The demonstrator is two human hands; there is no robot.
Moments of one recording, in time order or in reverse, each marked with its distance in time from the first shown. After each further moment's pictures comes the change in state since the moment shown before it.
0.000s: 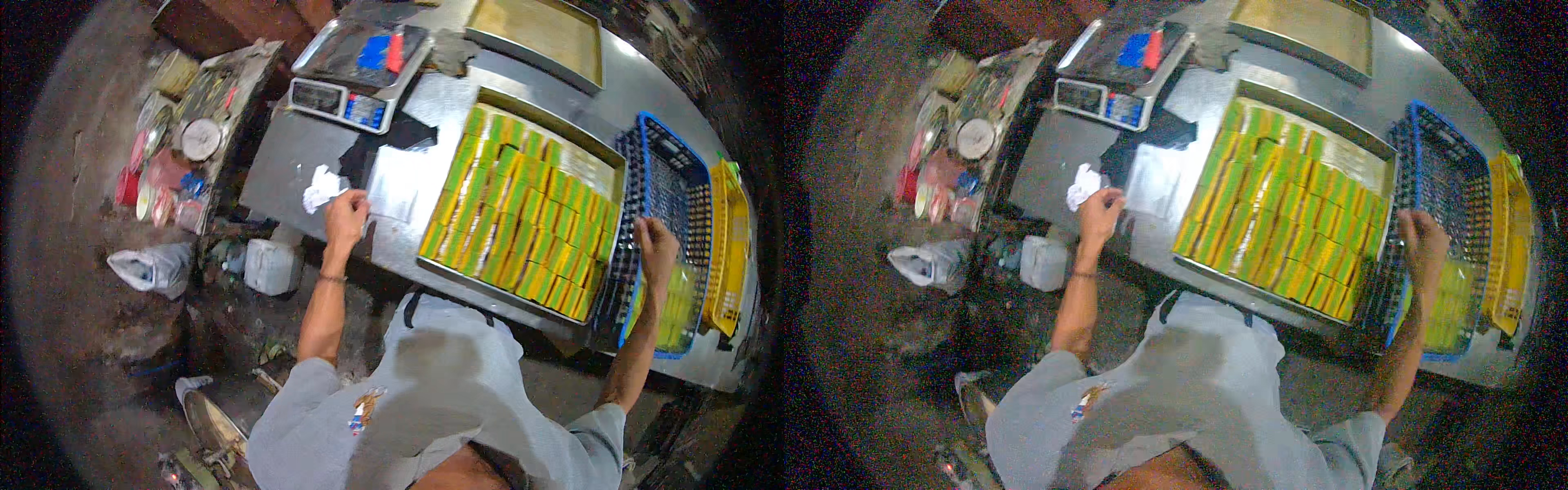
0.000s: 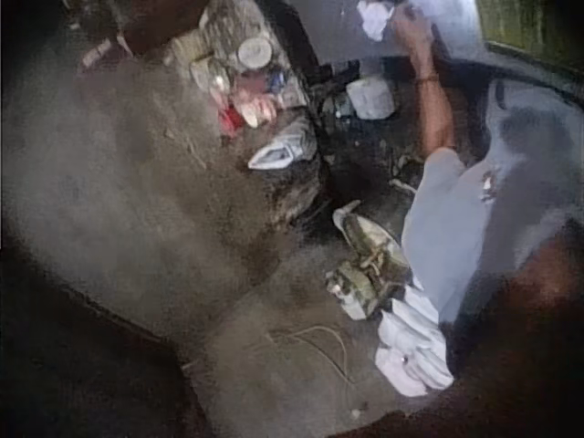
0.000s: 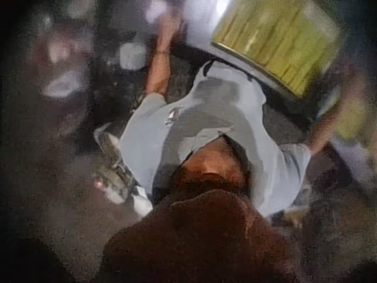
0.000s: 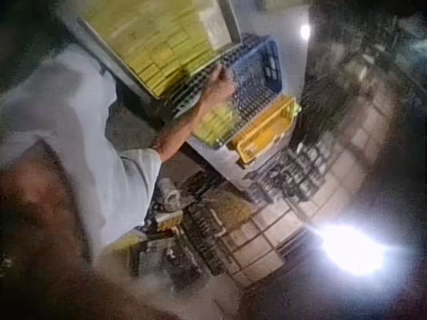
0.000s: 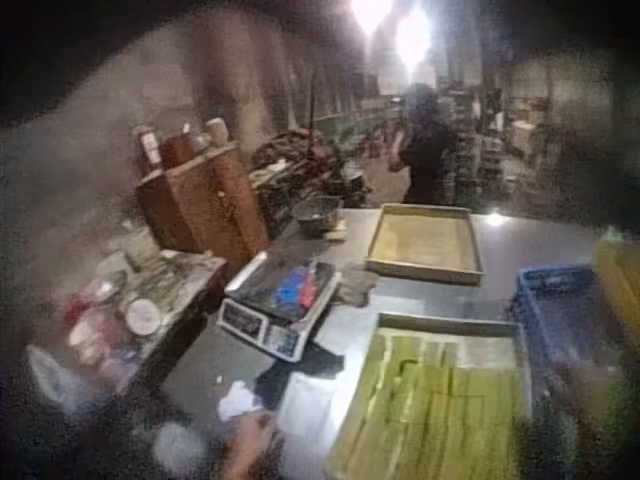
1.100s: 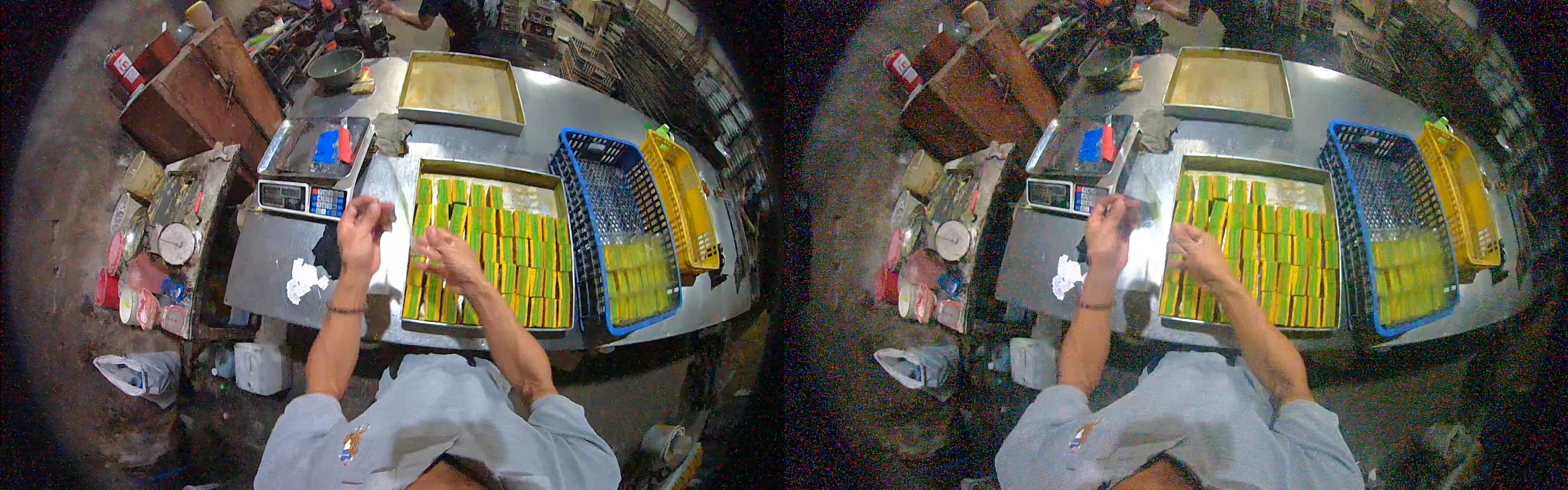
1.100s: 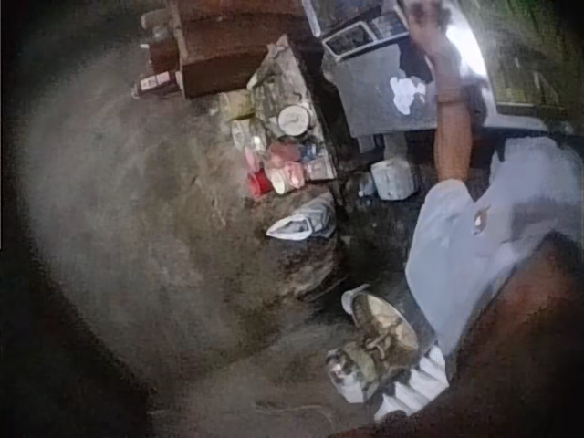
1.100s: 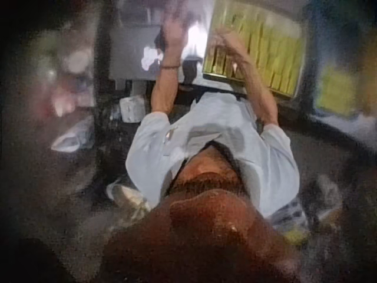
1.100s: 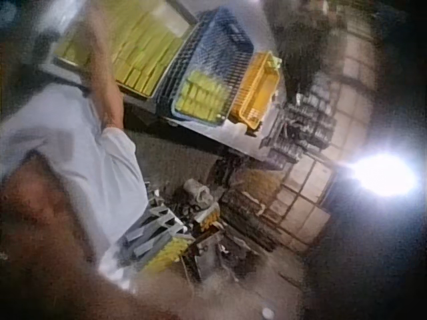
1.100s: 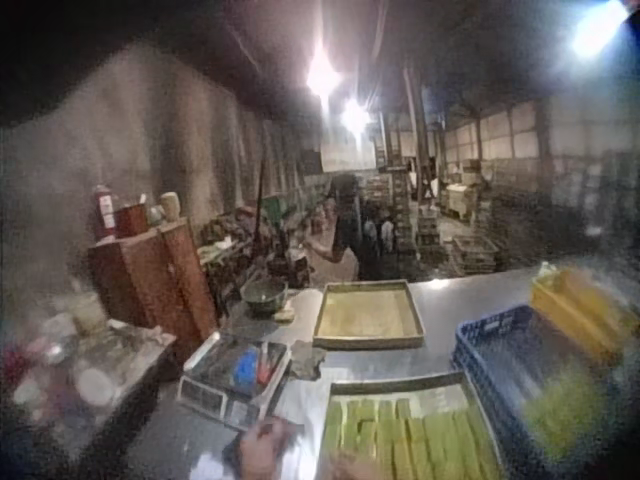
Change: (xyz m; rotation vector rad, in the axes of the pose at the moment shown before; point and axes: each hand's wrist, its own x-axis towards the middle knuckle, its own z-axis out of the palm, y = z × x) left_hand 0.048 0.160 0.005 -1.508 -0.327 0.135; right_hand -0.045 -0.244 0.212 1.296 -0.523 0.405
